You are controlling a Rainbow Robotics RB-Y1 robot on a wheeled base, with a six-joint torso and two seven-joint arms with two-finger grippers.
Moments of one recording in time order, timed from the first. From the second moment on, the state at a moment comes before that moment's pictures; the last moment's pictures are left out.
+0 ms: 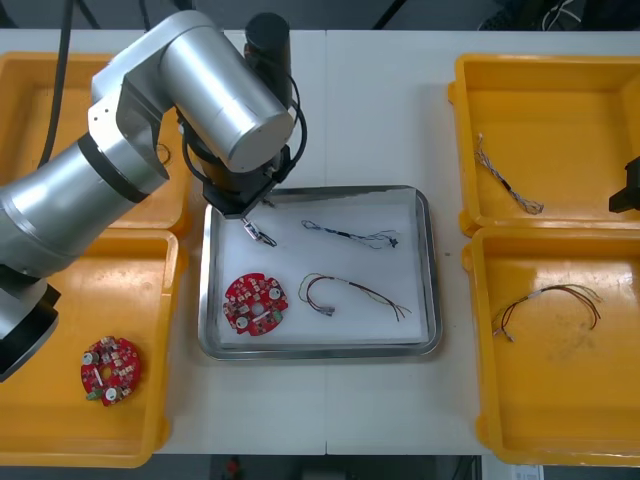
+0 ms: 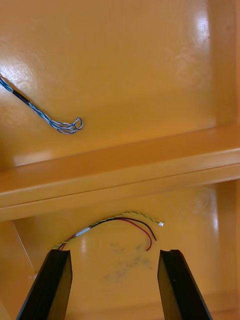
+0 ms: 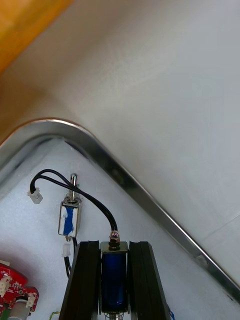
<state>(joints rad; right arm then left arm) -0.46 -0.81 -0.22 -1.87 -0.79 1.92 1.14 -0.98 0.50 -0.65 -1.61 0.60 1.70 0.22</state>
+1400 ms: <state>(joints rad) -0.47 -0.81 -0.20 -1.87 -0.84 1.92 1.15 -0.92 0.43 -0.75 -1.64 0.46 1.64 0.38</state>
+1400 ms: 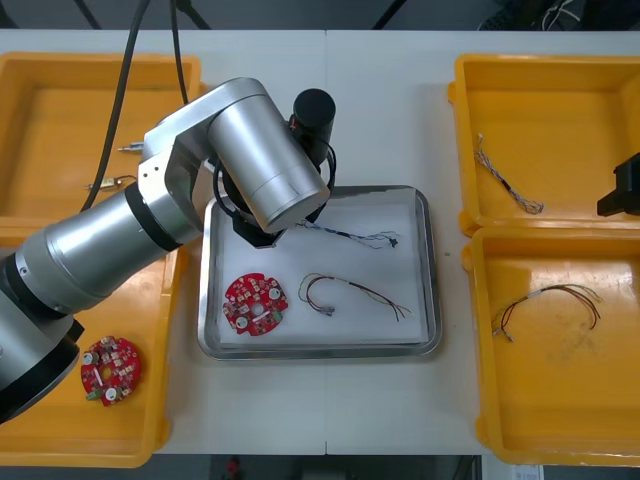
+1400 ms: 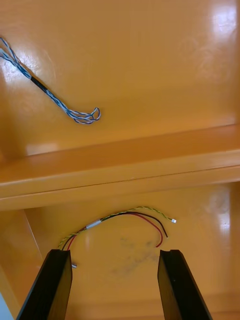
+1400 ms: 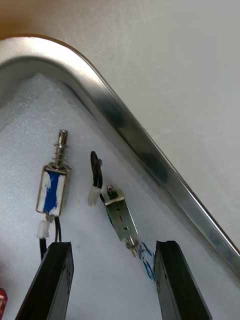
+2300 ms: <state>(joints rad) -0.76 -0.79 0.27 -1.87 -1.02 1.92 1.15 -0.95 0.92 -0.29 -1.91 1.07 1.91 -0.21</state>
